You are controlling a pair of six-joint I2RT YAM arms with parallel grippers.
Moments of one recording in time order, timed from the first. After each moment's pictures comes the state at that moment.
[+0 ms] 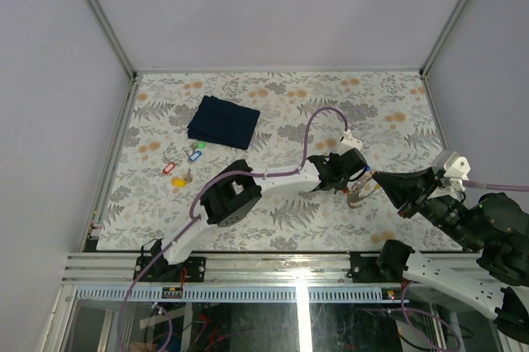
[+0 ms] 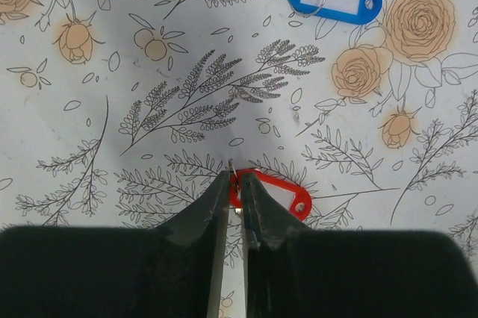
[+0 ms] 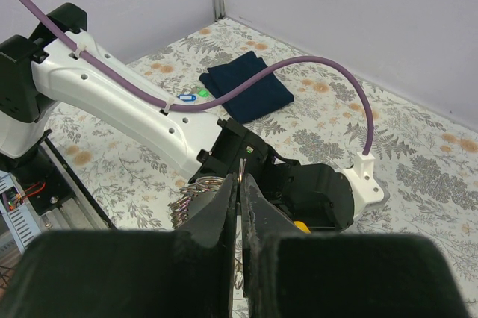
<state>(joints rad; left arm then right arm) -1.09 2.35 1.86 -0.41 -0.32 -0.56 1.01 0.34 1.08 -0.72 0.22 0.02</state>
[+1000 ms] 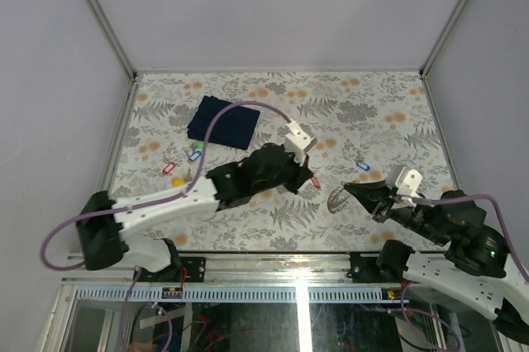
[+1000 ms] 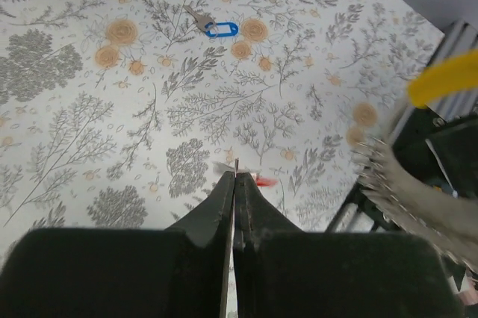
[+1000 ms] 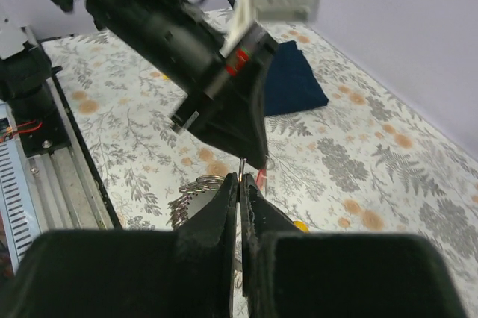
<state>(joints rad) -1.08 1.45 1.11 -0.07 -0.08 -0.29 1.01 0.32 0.88 -0.58 0.05 -0.13</state>
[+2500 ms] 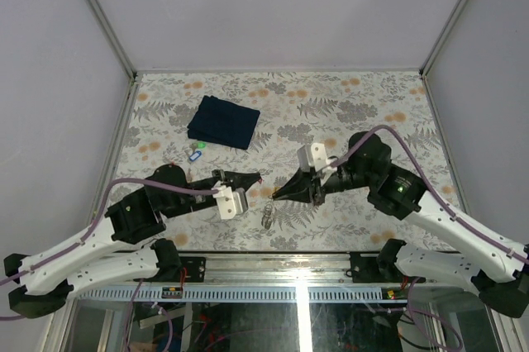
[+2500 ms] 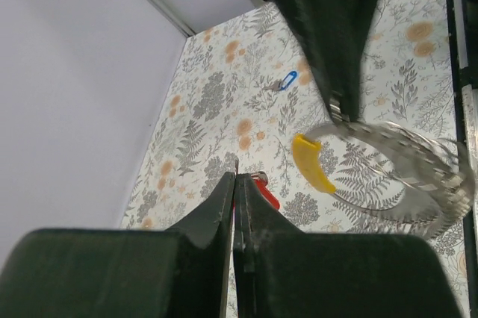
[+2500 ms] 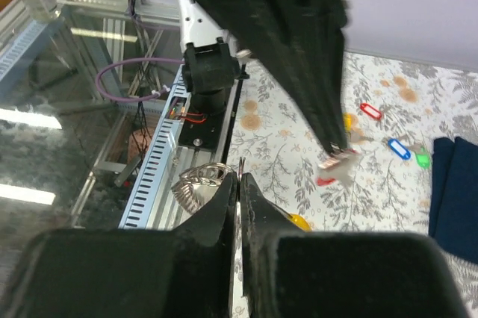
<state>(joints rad) -1.07 0.70 0.88 -0.29 0.17 0.63 0.96 0.95 1.00 -0.22 -0.75 -0.22</state>
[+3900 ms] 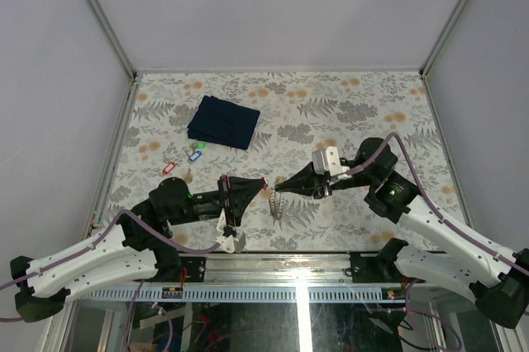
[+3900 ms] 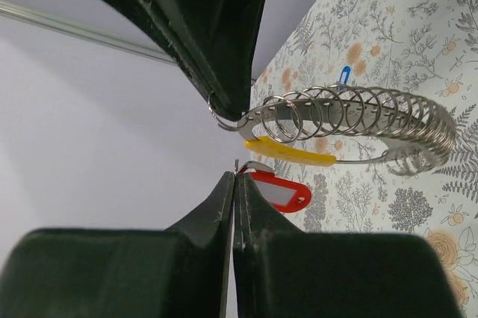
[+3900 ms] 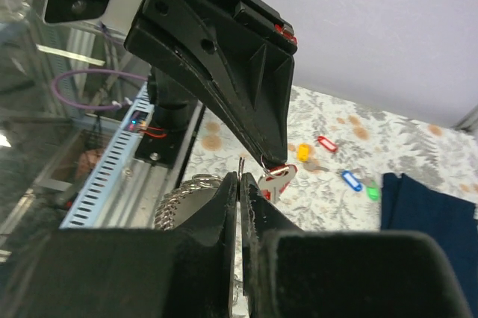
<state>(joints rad) -1.07 0.61 0.64 -0.08 0.31 1.18 0.78 0.90 0.77 0.17 -0.92 -0.24</state>
